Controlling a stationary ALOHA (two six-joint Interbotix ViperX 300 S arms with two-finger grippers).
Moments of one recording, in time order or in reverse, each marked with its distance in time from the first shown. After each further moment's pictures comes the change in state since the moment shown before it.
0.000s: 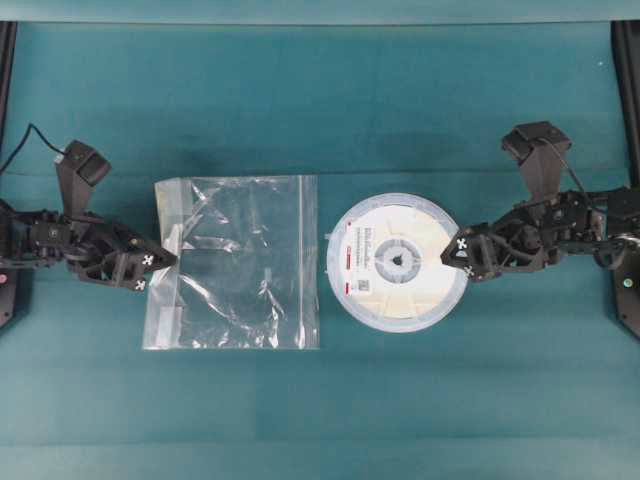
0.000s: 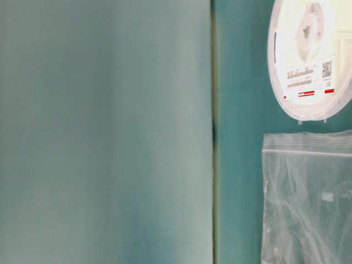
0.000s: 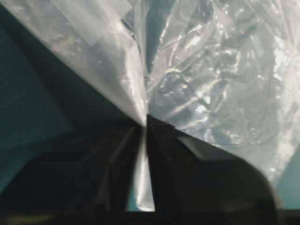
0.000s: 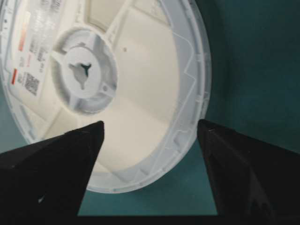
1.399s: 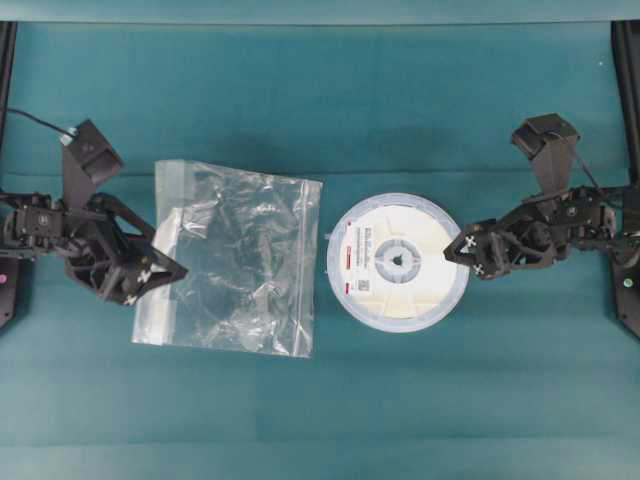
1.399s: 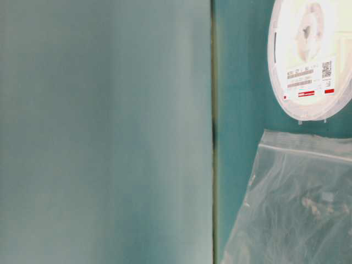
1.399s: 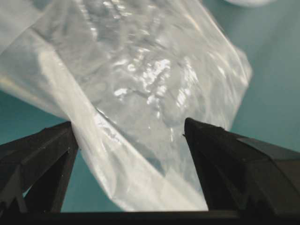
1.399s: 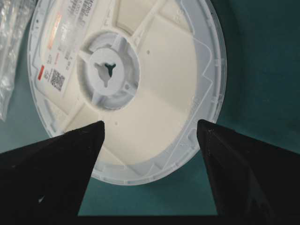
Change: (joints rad) left arm -0.072 -0.371 -0.192 0.009 0.563 0.275; right arm 0.000 -0.080 0.003 -0.043 0.026 -0.003
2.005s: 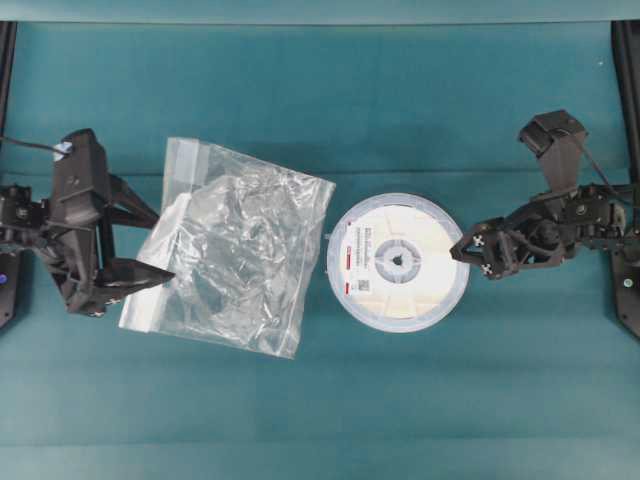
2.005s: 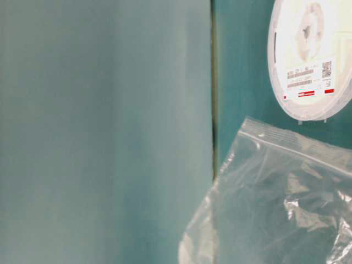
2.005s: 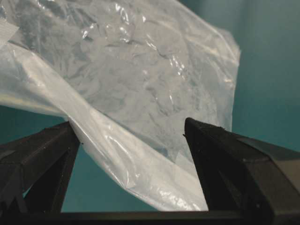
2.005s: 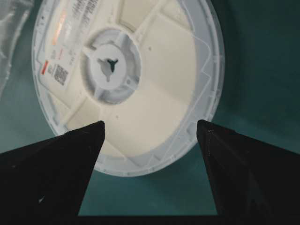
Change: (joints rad) left arm -0.003 -0.120 -0.028 0.002 0.094 0.457; right arm -0.002 -0.055 0.002 -0.014 0.057 0.000
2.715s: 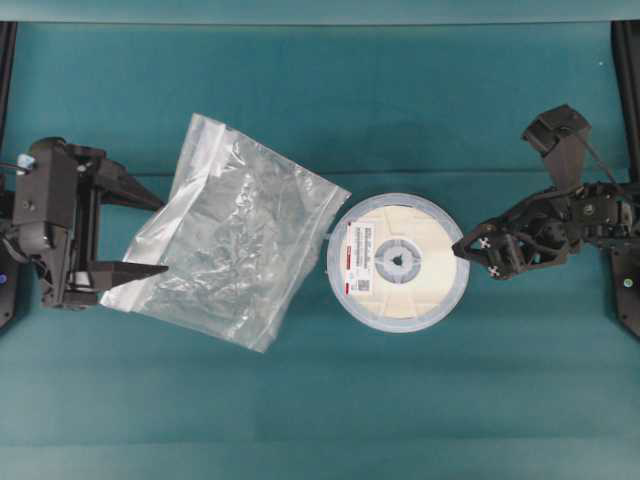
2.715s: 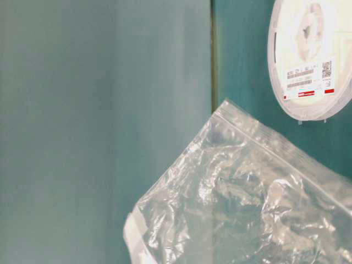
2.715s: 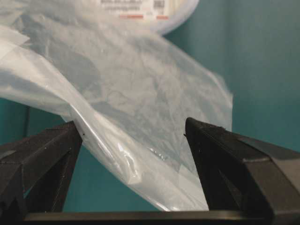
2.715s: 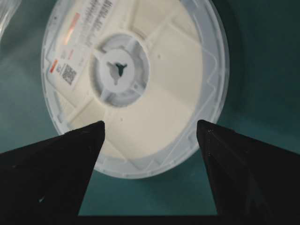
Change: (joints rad) left arm 0.000 -0.106 -0.029 0.000 0.002 0.282; right arm 0.002 -0.044 0.000 -0.097 0.003 -0.020
